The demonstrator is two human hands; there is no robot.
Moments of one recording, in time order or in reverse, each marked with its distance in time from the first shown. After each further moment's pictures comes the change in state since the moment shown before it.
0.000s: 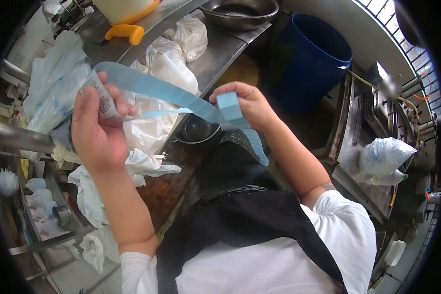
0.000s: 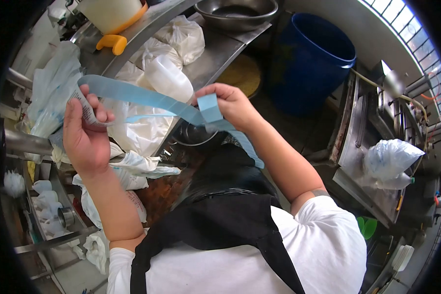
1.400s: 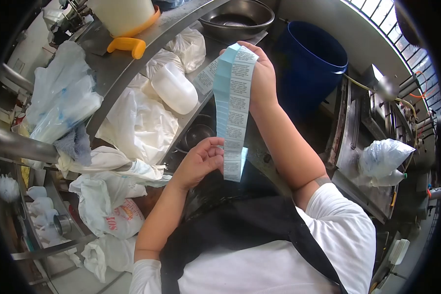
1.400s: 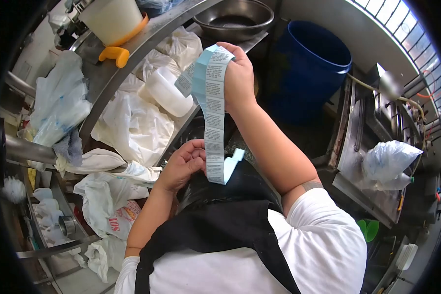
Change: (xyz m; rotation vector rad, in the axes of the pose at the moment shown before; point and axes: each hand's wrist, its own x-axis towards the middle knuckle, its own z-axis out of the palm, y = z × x) left_hand -0.086 -0.165 -0.009 -0.130 -0.493 -0.684; right_hand 0.058 -0.074 0.028 0.202 0.503 -0.323
